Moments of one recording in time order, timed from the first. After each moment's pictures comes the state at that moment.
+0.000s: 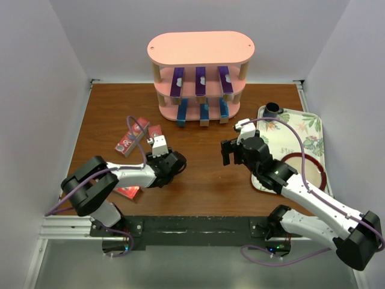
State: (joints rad) left arm -0.85 1.56 0.61 -0.03 -0.87 -0.89; right arm 0.72 0.93 0.69 -0.27 0.35 0.19
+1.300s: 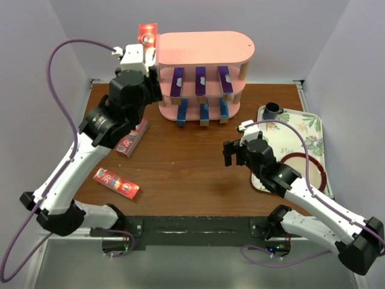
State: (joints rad) left arm -0.69 1.30 1.73 -0.66 -0.65 -0.27; right arm 0.72 0.87 0.68 -0.27 0.35 0.19
